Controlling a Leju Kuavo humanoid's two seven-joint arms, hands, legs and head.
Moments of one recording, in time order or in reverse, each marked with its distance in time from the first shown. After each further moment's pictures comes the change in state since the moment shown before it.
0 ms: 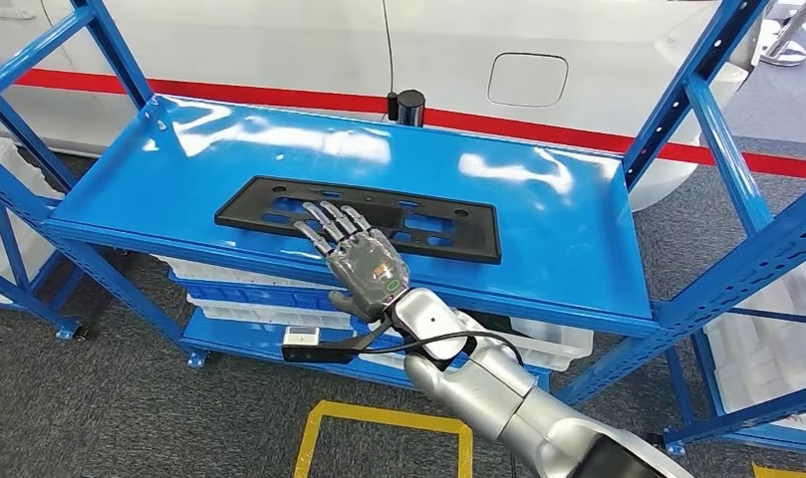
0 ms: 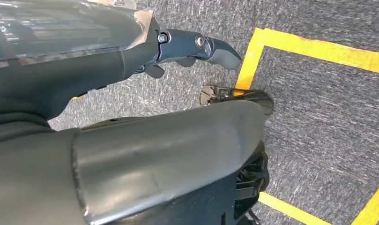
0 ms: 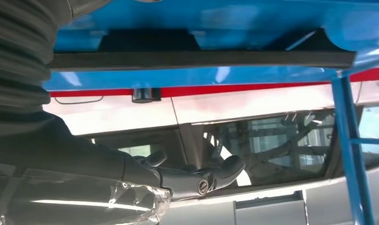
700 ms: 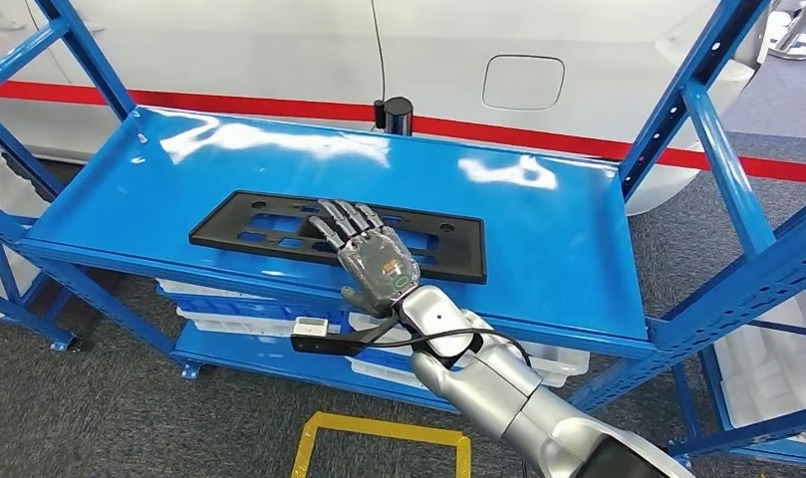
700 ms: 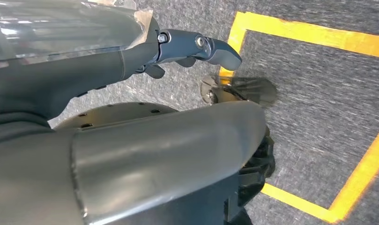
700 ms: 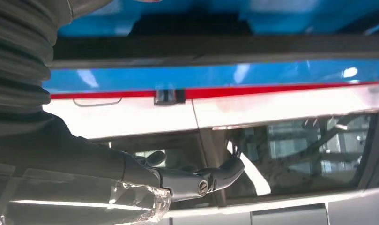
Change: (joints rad) left arm -0.002 -0.005 -0.005 0.002 0.000 0.006 -0.005; right arm 0.015 -0.009 -0.031 0.001 0.052 0.023 0.027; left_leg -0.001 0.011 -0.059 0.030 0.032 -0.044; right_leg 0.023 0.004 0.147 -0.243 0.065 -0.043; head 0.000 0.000
